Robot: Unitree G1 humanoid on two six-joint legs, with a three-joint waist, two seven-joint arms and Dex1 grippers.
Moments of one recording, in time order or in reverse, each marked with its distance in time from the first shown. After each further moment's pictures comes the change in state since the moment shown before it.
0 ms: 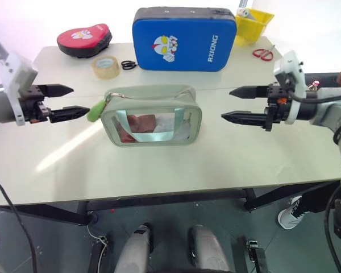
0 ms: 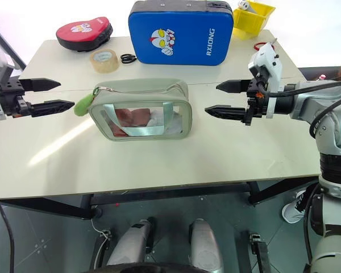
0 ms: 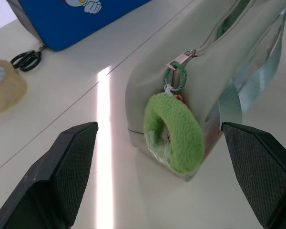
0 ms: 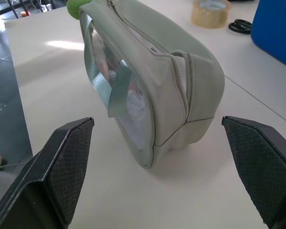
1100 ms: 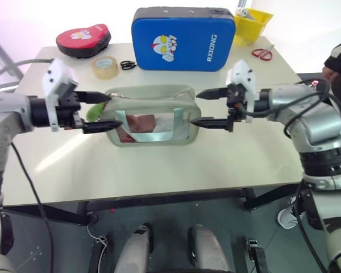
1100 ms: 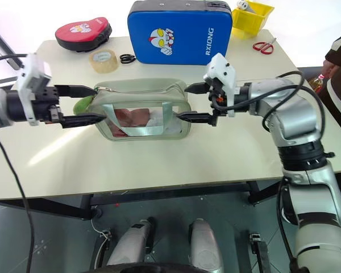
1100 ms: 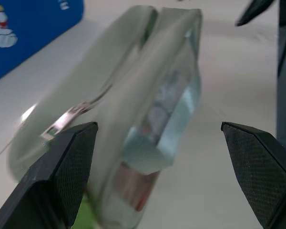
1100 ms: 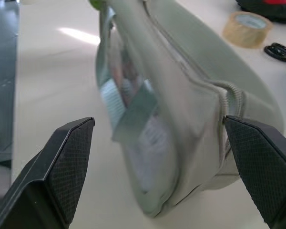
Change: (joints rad) left arm -0.018 -0.114 -0.103 -0.283 -0.094 0.075 0.035; right arm -0.133 0.216 0.233 0.145 -0.197 -0.237 -0.018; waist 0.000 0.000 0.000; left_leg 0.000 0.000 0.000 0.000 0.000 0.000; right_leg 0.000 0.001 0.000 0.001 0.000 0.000
